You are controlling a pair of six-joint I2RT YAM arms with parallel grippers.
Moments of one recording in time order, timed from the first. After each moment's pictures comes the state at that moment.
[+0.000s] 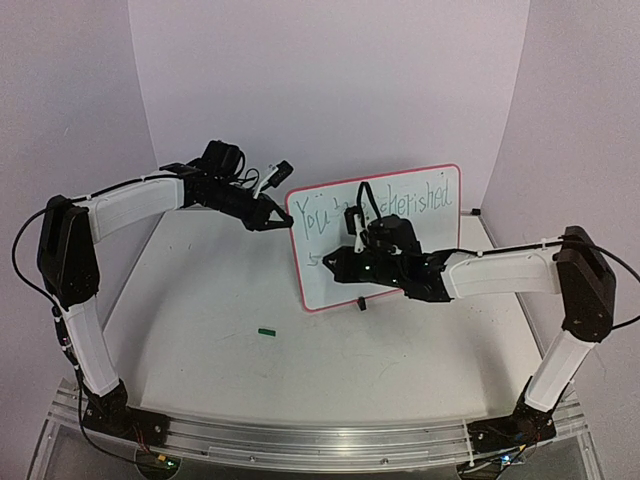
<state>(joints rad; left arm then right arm) -0.52 1.85 1.63 -0.51 0.70 0.21 0.85 1.74 1.09 0.21 0.03 0.55</state>
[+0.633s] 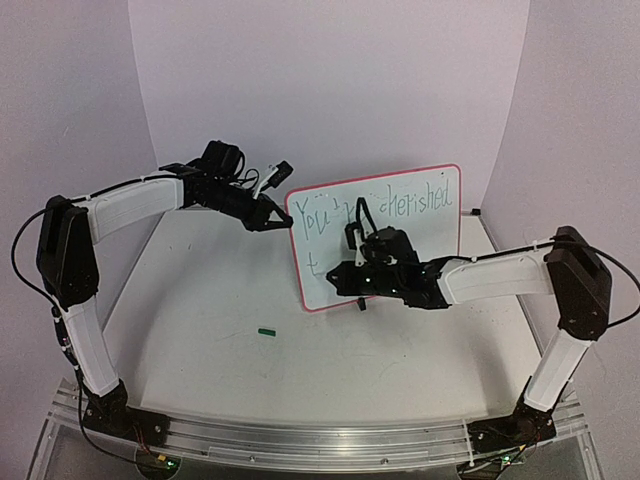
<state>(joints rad) -0.52 1.85 1.62 -0.51 0.69 0.21 0.85 1.76 1.05 0.19 0.02 0.57</state>
